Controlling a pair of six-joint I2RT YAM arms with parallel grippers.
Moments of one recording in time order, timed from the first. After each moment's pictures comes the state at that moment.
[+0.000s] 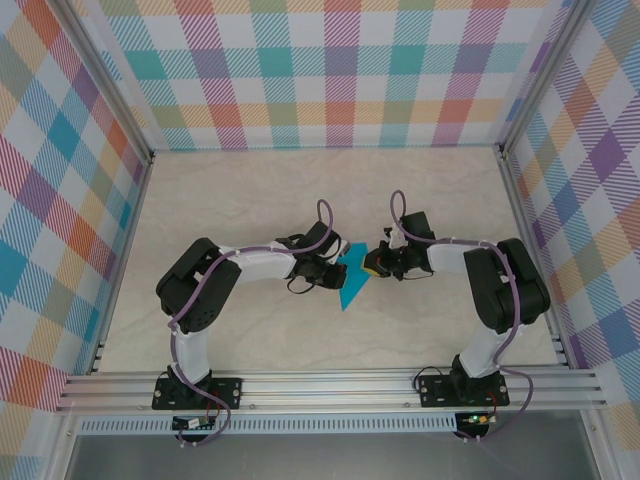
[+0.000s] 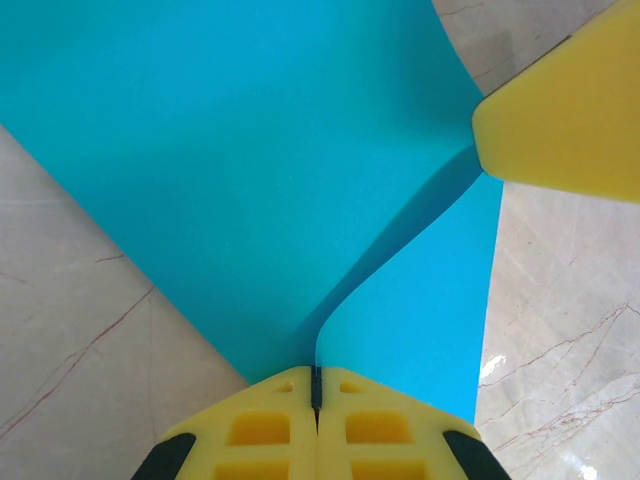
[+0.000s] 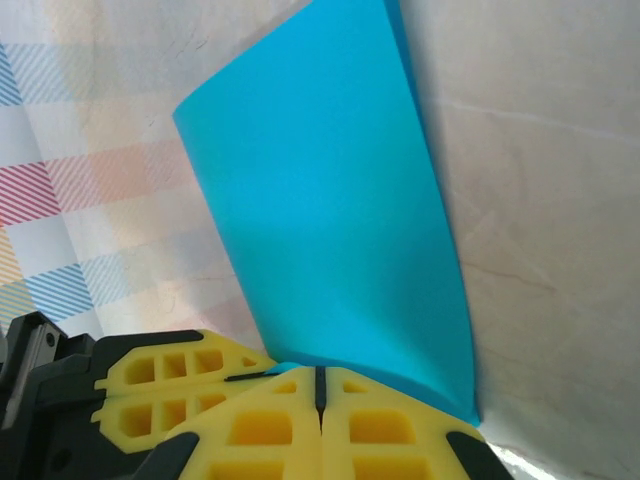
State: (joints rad) left arm -0.75 1.91 1.12 -0.27 0.28 -0.38; right arm 0.32 1.74 0.79 -0.08 -0.71 0.72
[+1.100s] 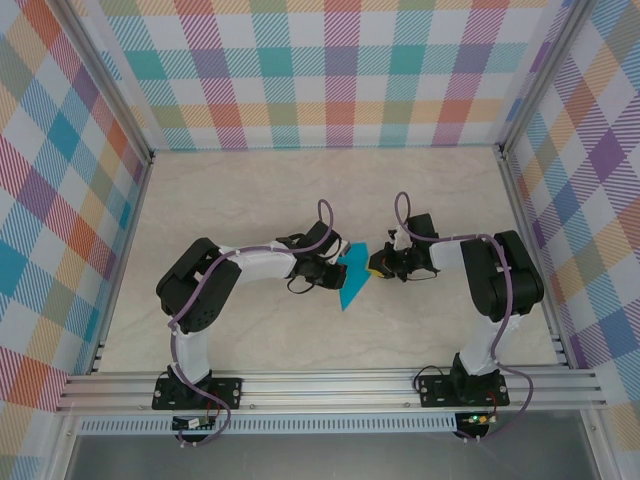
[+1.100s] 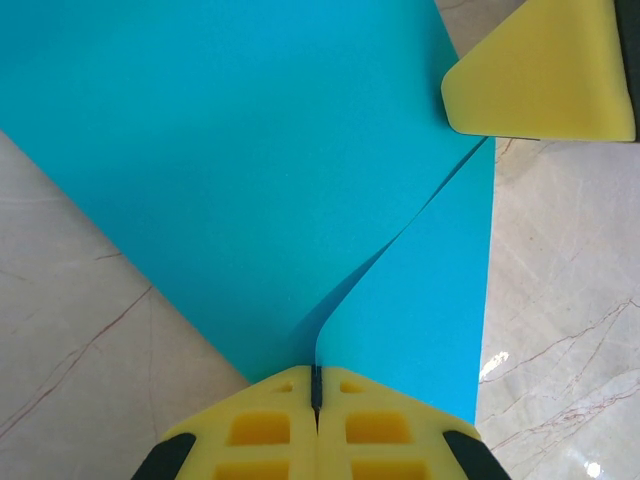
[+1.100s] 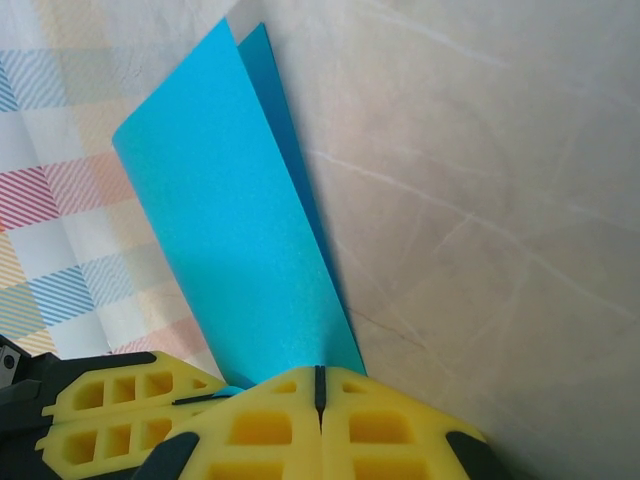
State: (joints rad) left arm -0.75 1.91 1.13 -0.29 0.28 -0.37; right arm 0.26 1.82 0.79 -0.04 -0.77 0.67
